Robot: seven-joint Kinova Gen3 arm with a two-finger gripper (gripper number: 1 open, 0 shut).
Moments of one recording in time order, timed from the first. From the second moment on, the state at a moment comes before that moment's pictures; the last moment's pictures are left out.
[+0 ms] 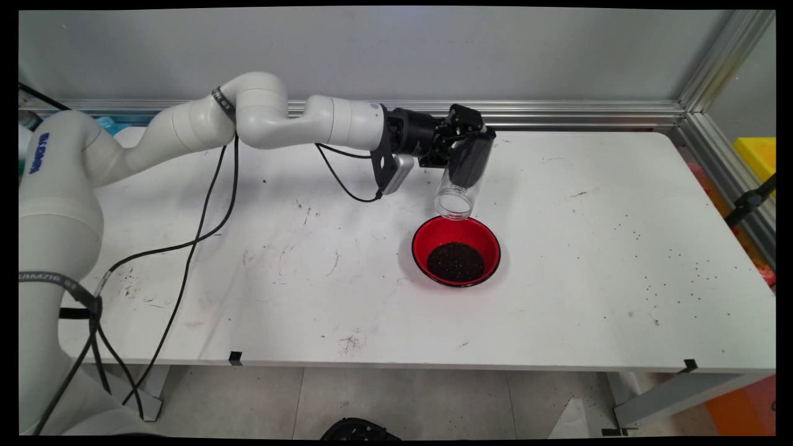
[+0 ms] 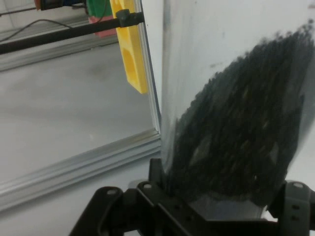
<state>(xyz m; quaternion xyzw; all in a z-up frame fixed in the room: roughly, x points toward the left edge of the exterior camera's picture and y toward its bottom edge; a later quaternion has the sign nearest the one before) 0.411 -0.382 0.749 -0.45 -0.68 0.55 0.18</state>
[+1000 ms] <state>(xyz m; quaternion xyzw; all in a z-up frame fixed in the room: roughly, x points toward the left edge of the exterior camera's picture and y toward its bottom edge) 0.393 -0.390 0.739 -0.49 -0.61 0.60 0.12</state>
